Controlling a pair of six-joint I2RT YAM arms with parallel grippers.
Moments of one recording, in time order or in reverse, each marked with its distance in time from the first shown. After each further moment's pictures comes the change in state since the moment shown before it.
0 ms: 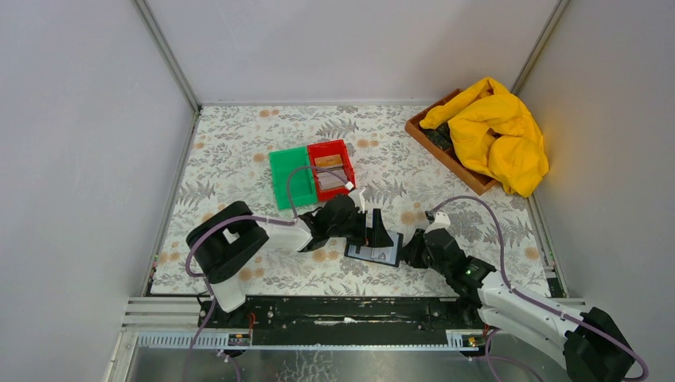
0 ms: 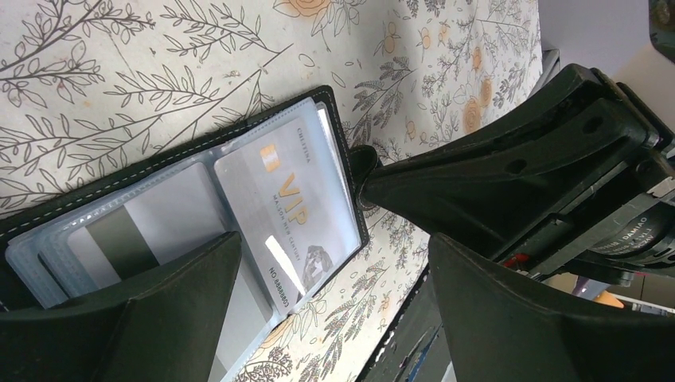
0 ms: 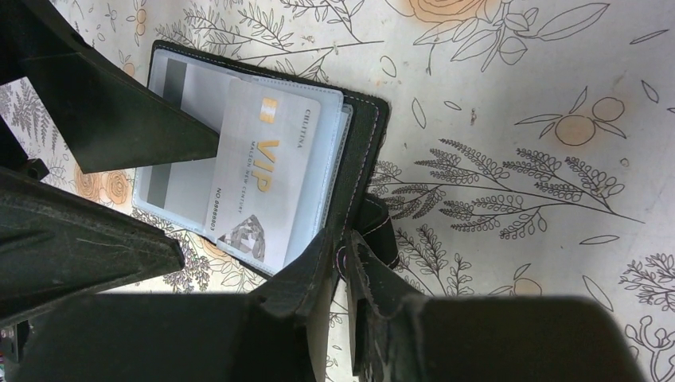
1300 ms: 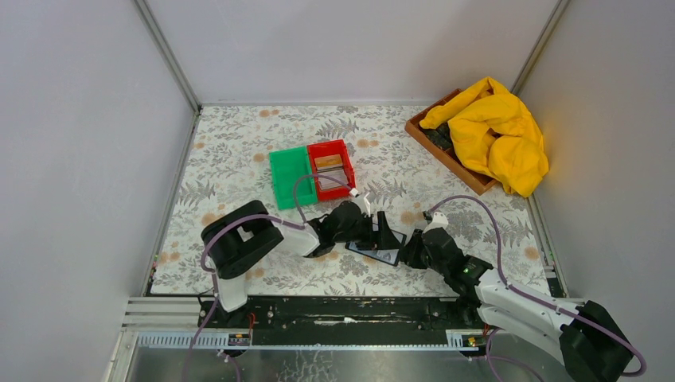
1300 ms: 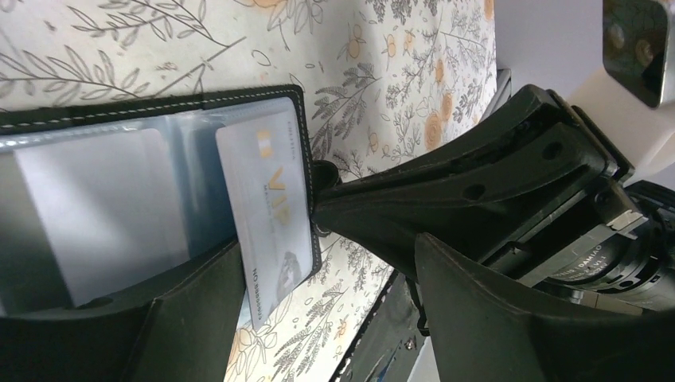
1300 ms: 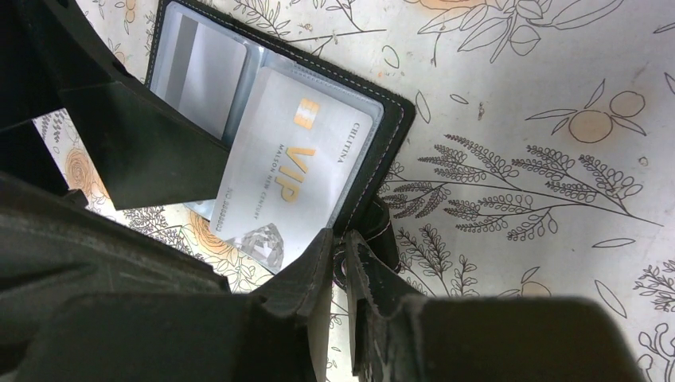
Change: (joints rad) left arm -0.060 0.086 -0.003 0.169 -0.015 -0.175; right arm 0.000 0.057 0.000 0.031 -0.023 0.000
